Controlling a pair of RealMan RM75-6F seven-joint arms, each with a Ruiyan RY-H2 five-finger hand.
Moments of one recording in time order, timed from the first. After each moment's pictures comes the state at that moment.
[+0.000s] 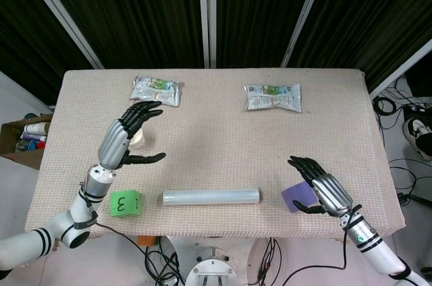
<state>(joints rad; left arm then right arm) -0.57 -1.52 -0.20 -1.35 1.71 1.54 -0.49 0.34 -1.24 -0.06 -1.57 -1.74 1.26 0.38</state>
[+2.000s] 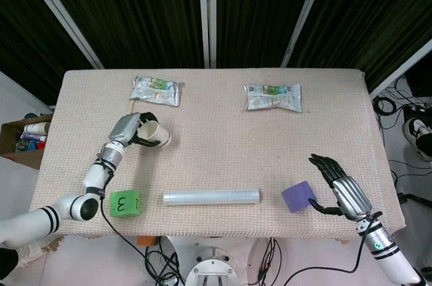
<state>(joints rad) -0.71 -1.51 -0.27 -1.30 1.07 0.77 -0.29 0.26 -1.25 -0.09 -1.48 -1.72 1.40 0.46</state>
